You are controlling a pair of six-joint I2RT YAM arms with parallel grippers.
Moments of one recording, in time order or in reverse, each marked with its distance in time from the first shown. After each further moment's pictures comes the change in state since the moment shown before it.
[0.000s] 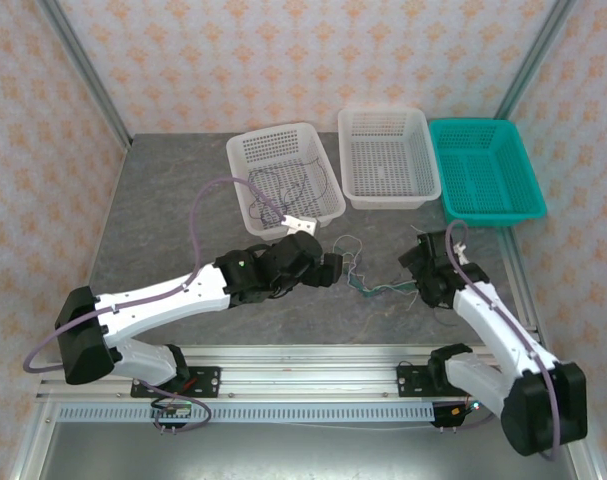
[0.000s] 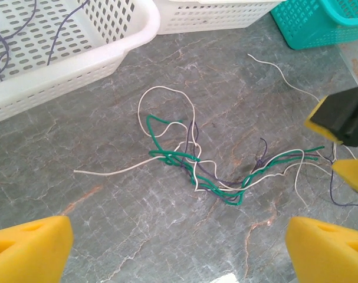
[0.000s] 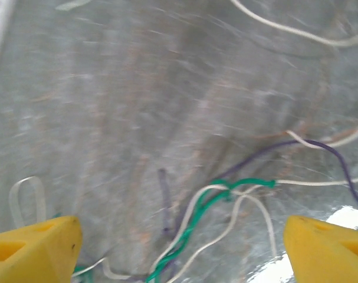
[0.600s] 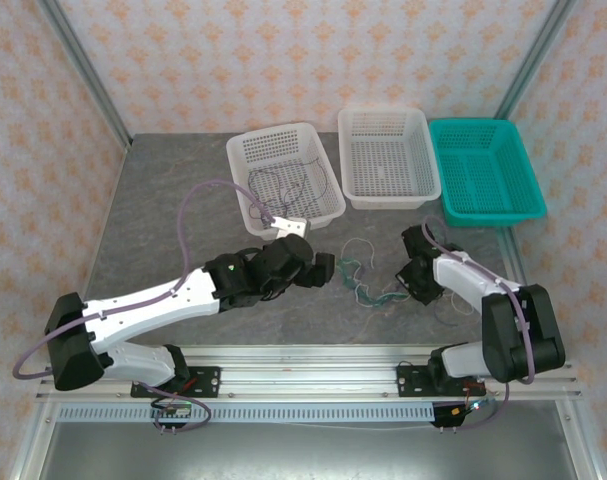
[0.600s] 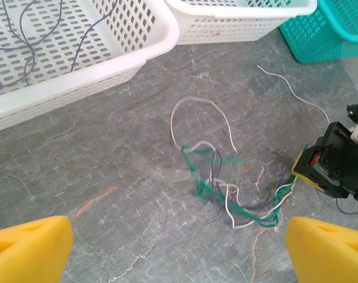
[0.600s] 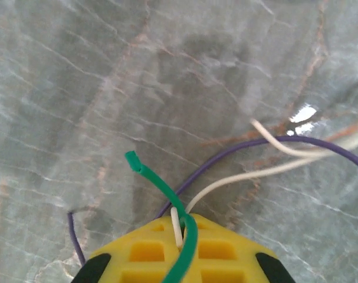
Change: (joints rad) left arm 0.000 -0.065 -0.042 -0.002 -0.042 -0.019; right arm -0.006 0.356 0.067 0.024 -0.005 -0.095
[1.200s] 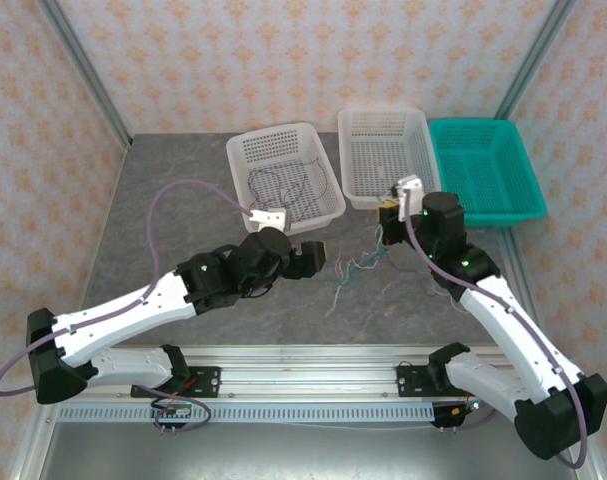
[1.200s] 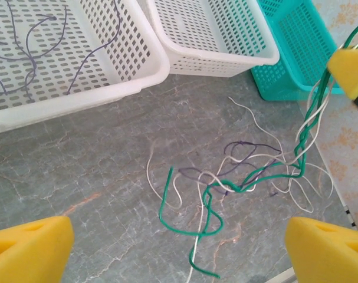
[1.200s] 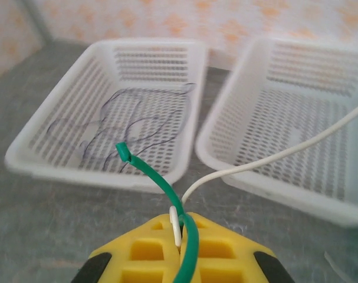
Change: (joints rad) left arm 0.037 -0.129 0.005 -0.017 0.042 -0.086; right arm 0.201 -0.400 0.234 0.319 -0.229 -1.139
